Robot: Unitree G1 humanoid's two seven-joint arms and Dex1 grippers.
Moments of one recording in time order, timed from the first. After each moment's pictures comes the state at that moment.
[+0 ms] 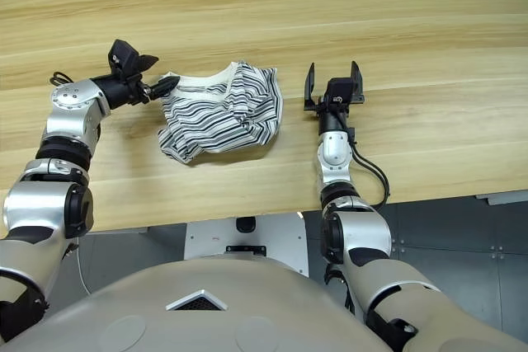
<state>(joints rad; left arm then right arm) -0.58 0.40 -0.03 1.06 -0.05 -0.16 -0.86 -0.41 -0.09 -0.10 1.19 -0.06 -0.86 -0.06</state>
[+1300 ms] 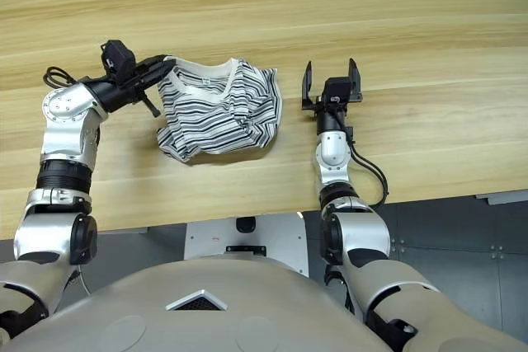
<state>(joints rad) -0.31 0.40 0.01 0.44 -0.14 -0.19 -0.92 -0.41 -0.07 -0.09 1.17 -0.06 -0.89 -0.04</state>
